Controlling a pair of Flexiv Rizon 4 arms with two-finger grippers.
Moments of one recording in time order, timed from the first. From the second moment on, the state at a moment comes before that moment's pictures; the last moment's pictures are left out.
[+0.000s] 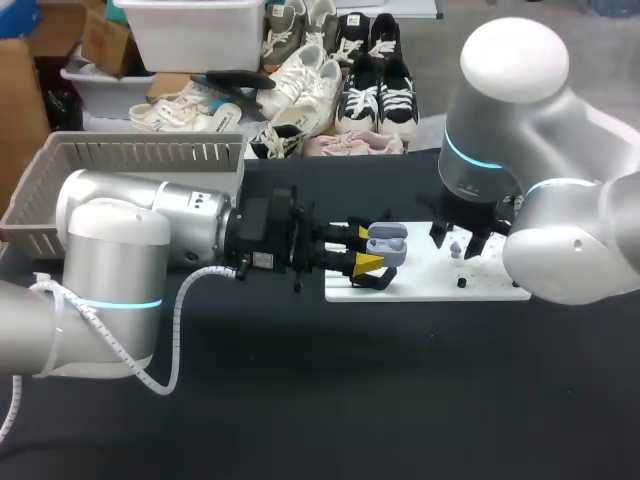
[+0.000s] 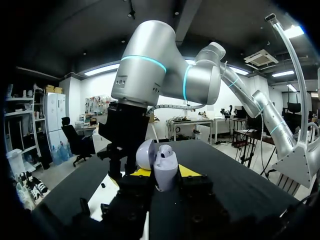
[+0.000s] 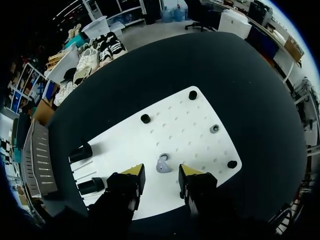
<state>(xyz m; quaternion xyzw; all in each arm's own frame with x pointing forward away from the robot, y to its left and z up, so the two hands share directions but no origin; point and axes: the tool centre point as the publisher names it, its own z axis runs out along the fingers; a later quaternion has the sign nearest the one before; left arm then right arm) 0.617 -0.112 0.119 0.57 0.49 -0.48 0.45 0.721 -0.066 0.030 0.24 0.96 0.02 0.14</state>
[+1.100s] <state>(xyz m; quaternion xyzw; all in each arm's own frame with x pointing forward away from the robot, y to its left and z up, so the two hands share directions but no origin) 0.617 -0.112 0.119 0.57 0.49 -0.48 0.45 0.724 -0.066 0.022 0.24 0.96 0.02 0.14</state>
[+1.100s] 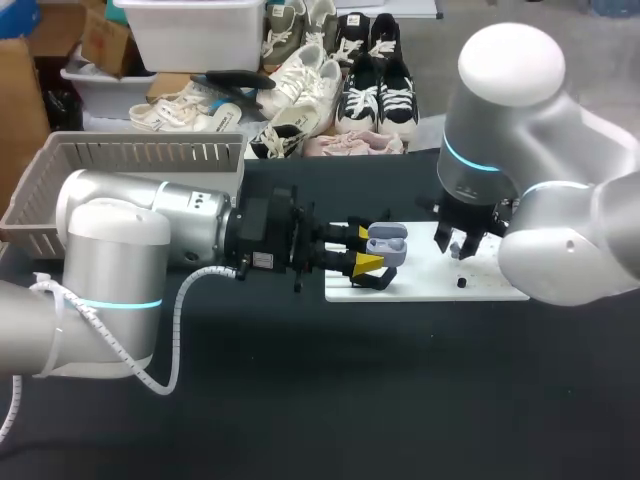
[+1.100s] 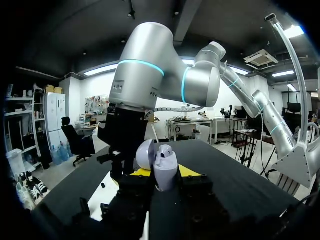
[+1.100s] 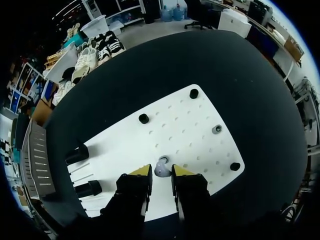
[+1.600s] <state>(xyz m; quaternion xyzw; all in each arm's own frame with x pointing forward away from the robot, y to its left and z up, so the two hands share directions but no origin) 0.617 -0.112 0.119 0.57 0.49 -0.48 0.45 0.727 -0.068 0.023 0.24 0.96 0.01 0.14</state>
